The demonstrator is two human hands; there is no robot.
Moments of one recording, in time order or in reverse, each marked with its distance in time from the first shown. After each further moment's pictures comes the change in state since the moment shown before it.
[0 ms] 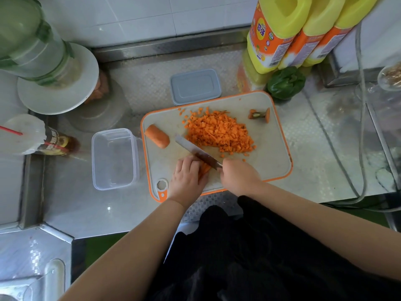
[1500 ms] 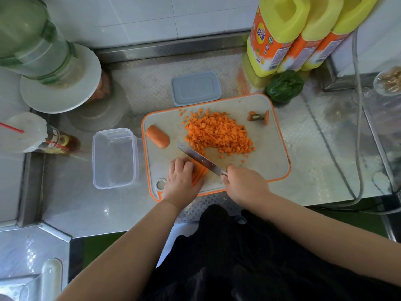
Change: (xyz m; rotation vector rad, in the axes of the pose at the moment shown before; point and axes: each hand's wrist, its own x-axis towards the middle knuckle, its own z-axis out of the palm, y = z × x) left_hand -0.006 -0.004 -0.012 -0.034 -0.078 -0.122; right_hand -0.034 0.001 -0.006 -0.091 0.042 -0.037
